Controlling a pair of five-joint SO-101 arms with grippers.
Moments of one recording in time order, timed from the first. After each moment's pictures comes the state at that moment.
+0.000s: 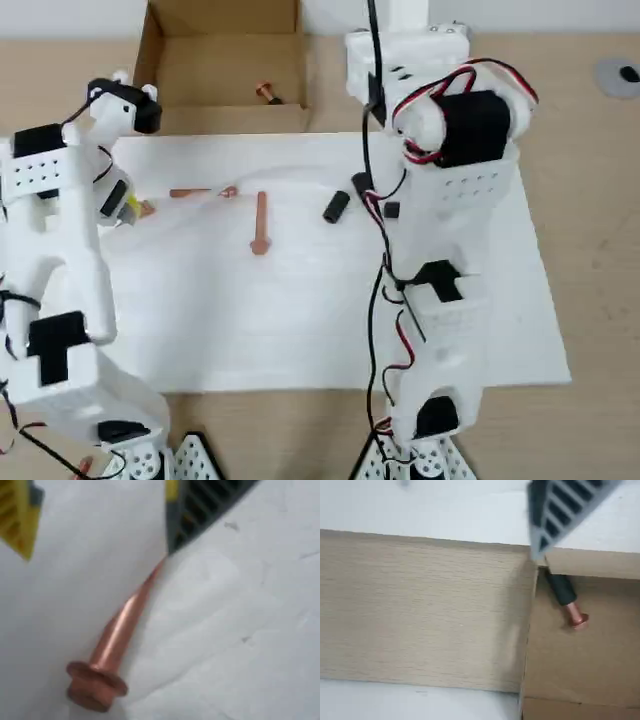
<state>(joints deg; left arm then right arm) -18.7 9.4 -1.2 77.6 -52.9 -15.1 30.5 -92.9 101.7 -11.2</state>
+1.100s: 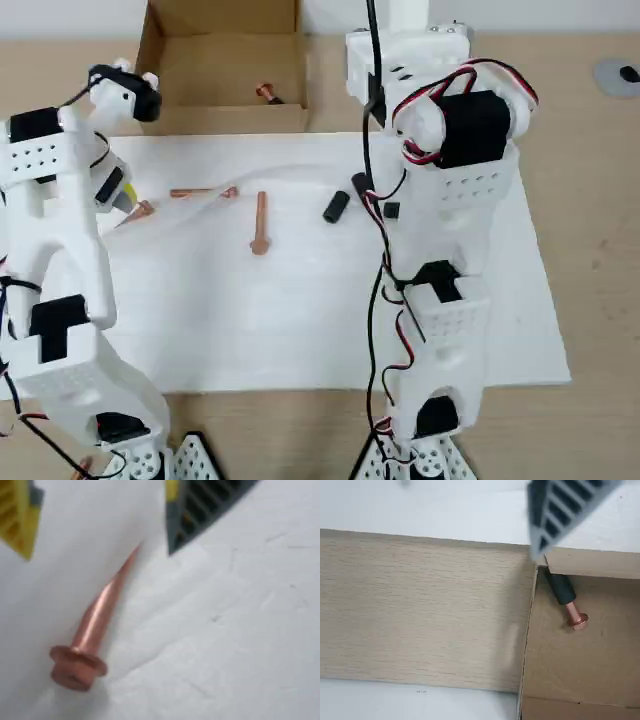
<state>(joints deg) -18.7 13.4 -11.8 82.1 -57.4 -15.1 30.5 -92.9 101.7 -11.2</state>
